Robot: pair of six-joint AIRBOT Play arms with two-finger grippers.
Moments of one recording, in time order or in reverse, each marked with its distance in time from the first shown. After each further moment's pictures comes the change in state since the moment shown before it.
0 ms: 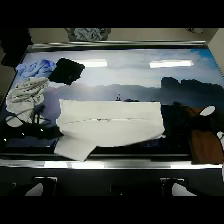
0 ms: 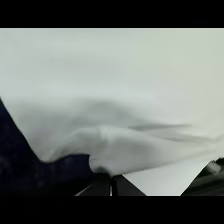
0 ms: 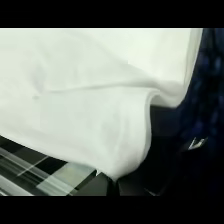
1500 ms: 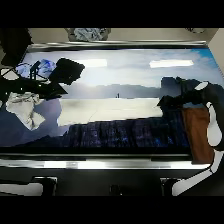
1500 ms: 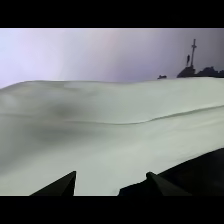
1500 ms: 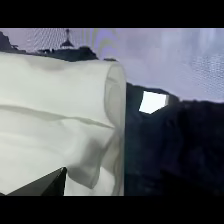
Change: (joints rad) left arm -0.068 -0.488 0.805 -0.104 -0.135 -0.109; right arm 0.047 -0.537 0.610 0.124 -0.072 0.165
